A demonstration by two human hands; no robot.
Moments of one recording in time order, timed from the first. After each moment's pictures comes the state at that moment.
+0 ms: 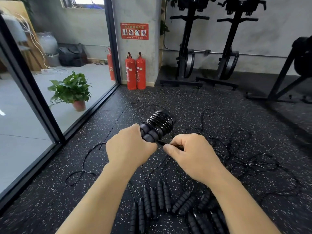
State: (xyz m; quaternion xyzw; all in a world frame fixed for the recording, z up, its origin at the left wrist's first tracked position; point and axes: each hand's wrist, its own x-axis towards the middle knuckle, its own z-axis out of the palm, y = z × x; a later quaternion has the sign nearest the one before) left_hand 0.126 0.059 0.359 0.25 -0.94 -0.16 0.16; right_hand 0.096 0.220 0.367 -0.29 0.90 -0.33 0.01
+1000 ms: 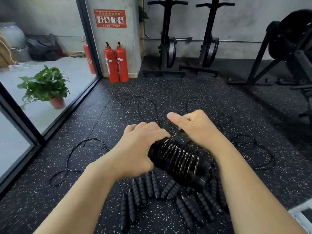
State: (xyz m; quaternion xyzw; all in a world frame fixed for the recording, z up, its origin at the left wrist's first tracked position) left_hand 0.135 0.092 0.356 -0.16 -0.96 -0.23 0.04; right_hand 0.055 0.272 0.366 -0.24 0.85 -0.48 0.02
